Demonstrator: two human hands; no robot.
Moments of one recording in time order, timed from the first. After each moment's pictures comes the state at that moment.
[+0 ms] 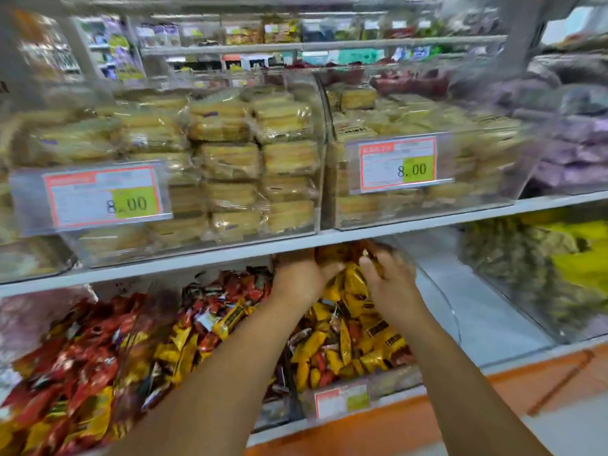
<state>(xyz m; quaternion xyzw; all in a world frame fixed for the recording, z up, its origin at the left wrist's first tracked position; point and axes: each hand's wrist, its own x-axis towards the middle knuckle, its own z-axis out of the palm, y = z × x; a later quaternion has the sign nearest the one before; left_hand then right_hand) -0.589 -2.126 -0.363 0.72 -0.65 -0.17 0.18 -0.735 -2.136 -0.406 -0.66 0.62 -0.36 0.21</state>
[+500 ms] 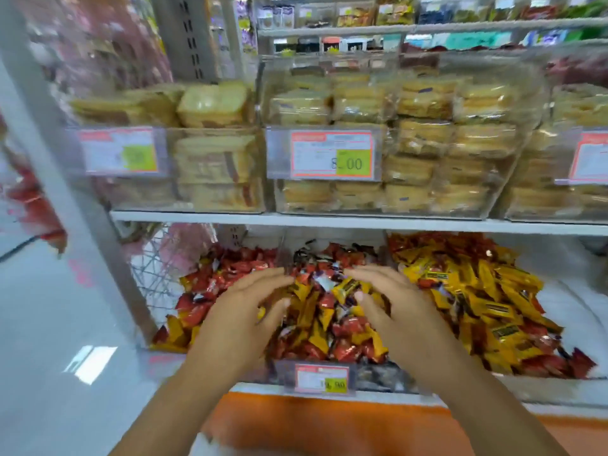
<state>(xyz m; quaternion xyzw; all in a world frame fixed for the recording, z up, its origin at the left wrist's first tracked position) -0.396 -1.944 -0.384 0.69 -0.65 -0.03 0.32 -0.606 -2.021 -0.367 -0.85 0.39 -0.25 0.23</state>
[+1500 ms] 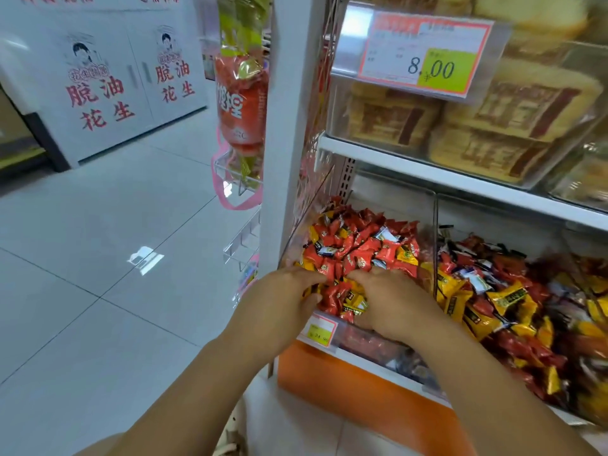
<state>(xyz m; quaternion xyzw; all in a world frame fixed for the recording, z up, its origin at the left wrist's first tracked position) -0.263 -1.875 -0.436 0.79 -0.55 -0.10 0.25 -0.392 -2.005 -0.424 -0.93 0.34 0.12 0.08</state>
